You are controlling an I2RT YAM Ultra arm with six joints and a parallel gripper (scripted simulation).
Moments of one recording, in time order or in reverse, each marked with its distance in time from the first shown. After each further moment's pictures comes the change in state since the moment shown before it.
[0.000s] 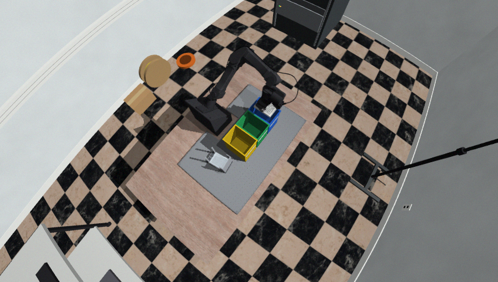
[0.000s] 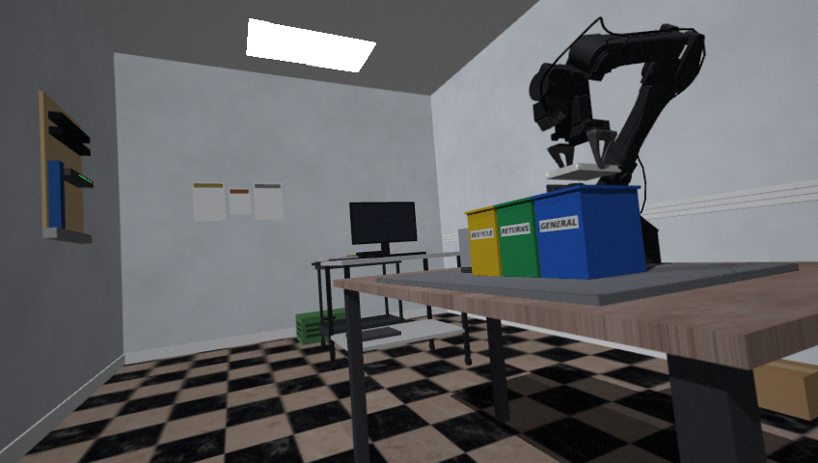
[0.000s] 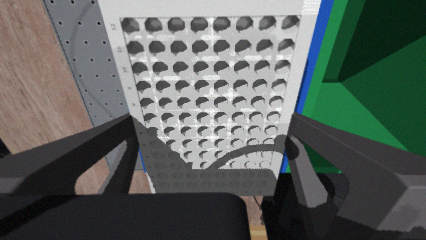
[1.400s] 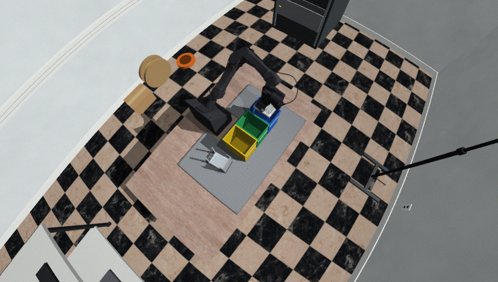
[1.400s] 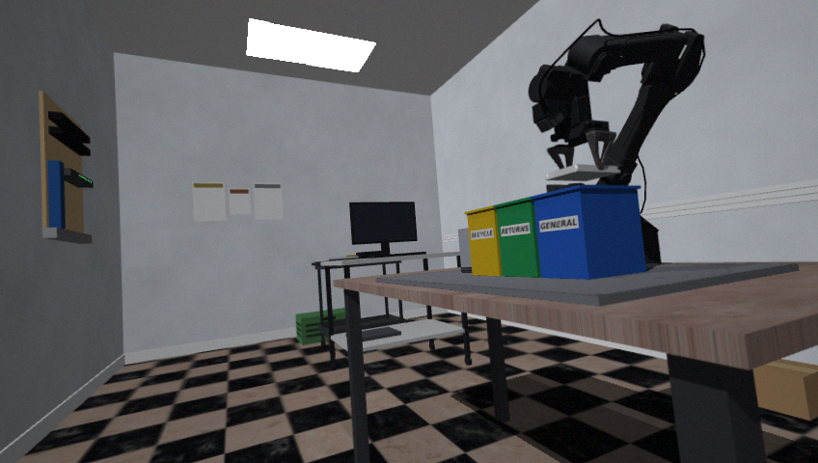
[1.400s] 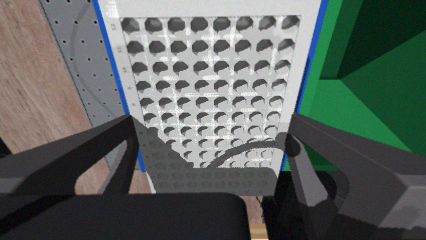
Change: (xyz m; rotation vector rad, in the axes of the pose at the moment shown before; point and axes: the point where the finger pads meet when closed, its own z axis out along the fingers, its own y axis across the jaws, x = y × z) arm 0.002 -0.003 0.001 0.002 0.006 0.009
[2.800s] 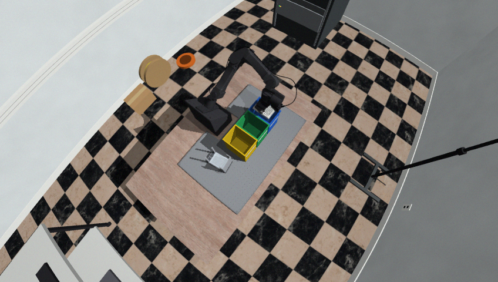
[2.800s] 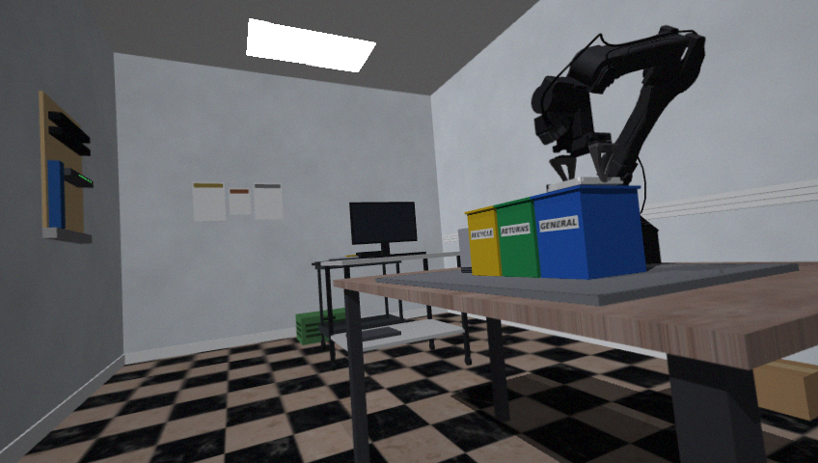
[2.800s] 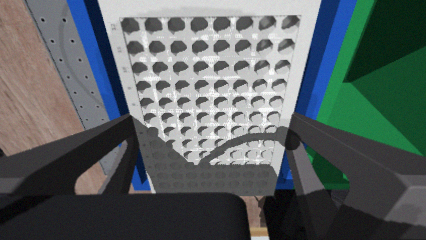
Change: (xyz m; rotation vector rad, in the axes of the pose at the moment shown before) arm 0.004 0.001 0.025 0.000 0.020 -0.001
